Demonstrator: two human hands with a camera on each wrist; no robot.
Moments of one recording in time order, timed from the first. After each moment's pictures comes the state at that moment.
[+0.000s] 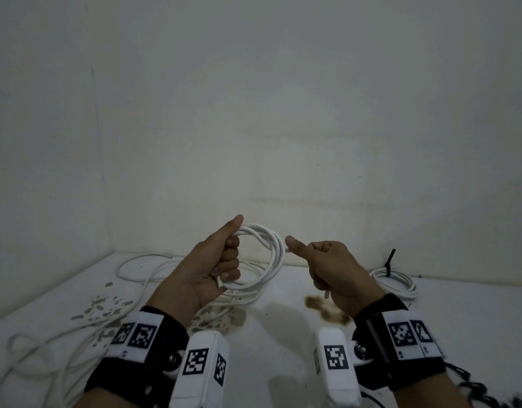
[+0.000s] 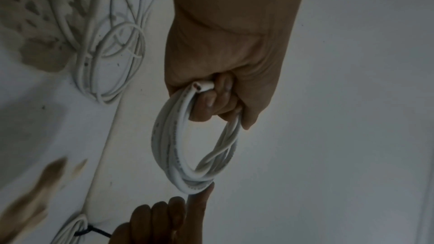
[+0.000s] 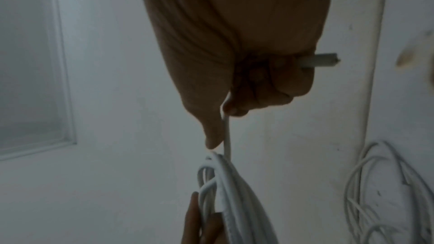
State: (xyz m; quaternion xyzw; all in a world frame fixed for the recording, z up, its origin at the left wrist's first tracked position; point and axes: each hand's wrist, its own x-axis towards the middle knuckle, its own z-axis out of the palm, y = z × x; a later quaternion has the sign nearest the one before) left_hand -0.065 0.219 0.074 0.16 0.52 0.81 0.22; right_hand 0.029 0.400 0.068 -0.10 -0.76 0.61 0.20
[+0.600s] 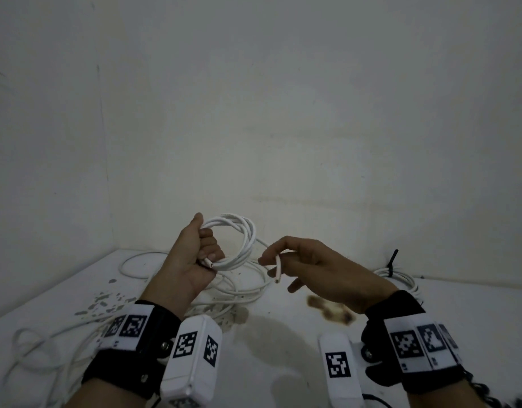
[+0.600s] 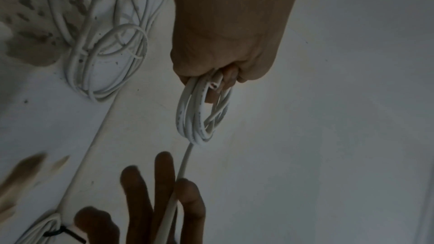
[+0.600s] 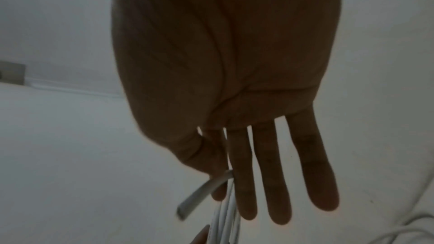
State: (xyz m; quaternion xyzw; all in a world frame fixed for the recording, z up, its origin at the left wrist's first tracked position) left_hand -0.088 0.205 0.075 0.04 0.37 0.90 0.20; right_hand 0.049 0.383 0.086 0.09 -0.88 0.46 0.08
